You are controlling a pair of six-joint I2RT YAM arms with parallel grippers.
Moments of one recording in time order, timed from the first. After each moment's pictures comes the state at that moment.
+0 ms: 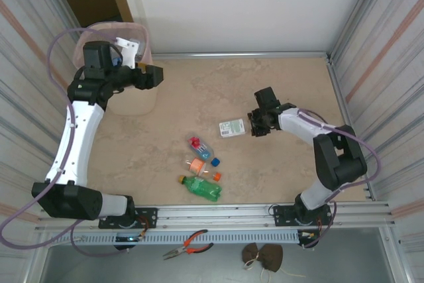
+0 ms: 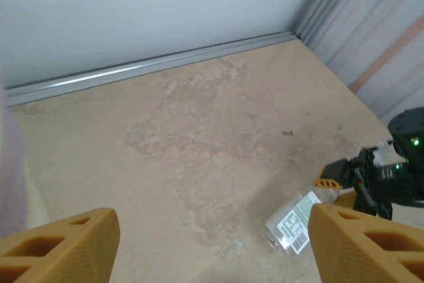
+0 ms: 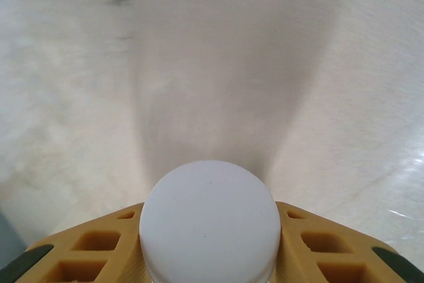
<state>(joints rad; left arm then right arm) -0.10 1.34 1.51 -0.70 0.57 0.02 0.40 1.59 0.99 -0.45 -0.08 1.72</state>
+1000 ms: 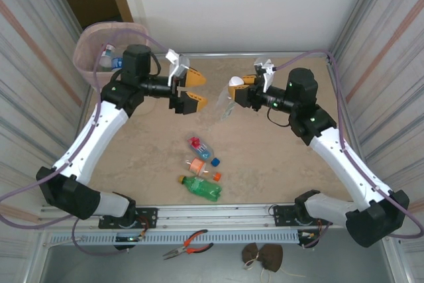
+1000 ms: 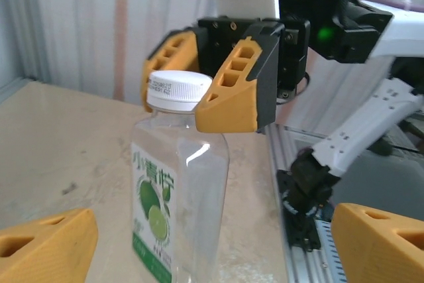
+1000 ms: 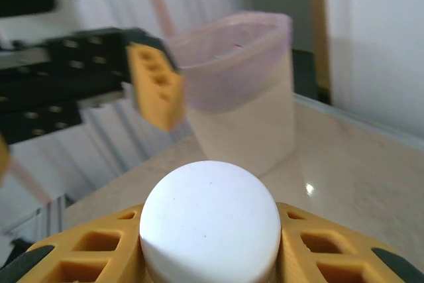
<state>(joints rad) -0.42 1.38 1.46 -0.49 1.12 0.20 0.46 1.12 1.11 -0.09 -0.64 0.18</state>
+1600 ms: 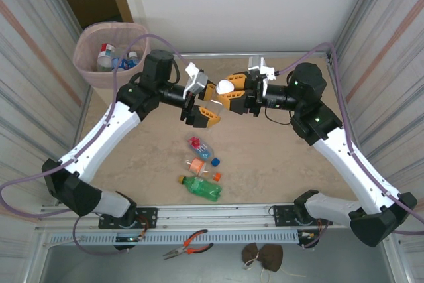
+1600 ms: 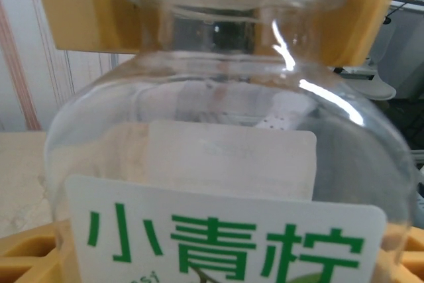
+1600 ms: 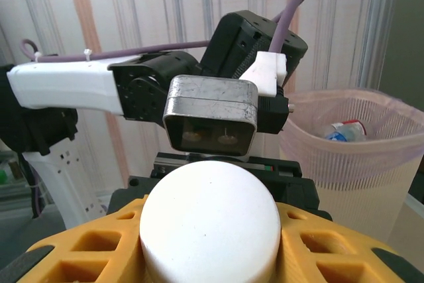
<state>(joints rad) -0.56 1.42 1.48 -0.53 1.21 0.35 0.56 1.12 1.26 -0.06 -0.84 0.12</state>
